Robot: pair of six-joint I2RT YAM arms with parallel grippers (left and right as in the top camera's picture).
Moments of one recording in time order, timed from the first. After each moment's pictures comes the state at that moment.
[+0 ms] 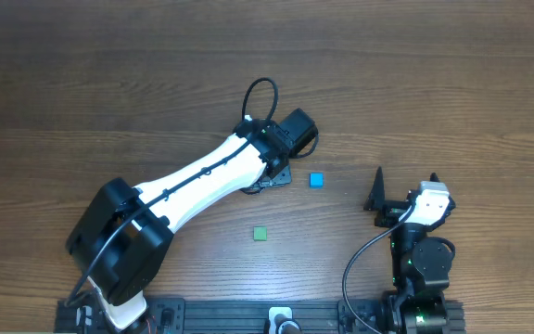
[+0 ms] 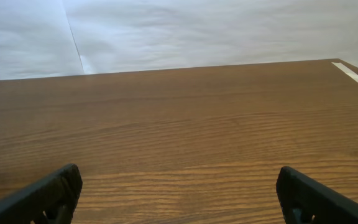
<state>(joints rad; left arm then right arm) -0.80 1.89 1.38 -0.95 -0.16 -0.94 0.05 0.06 0.01 -0.06 0.15 0.05</state>
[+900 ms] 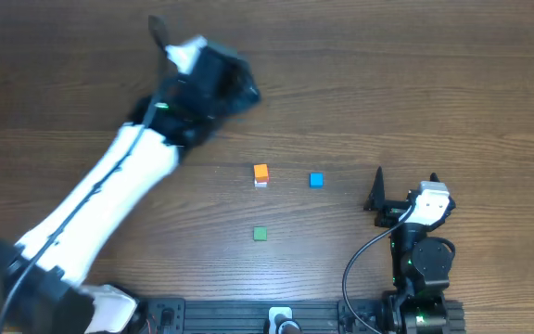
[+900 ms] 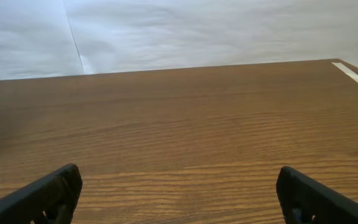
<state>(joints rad) -0.49 1.55 1.36 -0.64 -0.23 -0.85 0.05 0.06 0.01 -0.06 0.15 0.05</state>
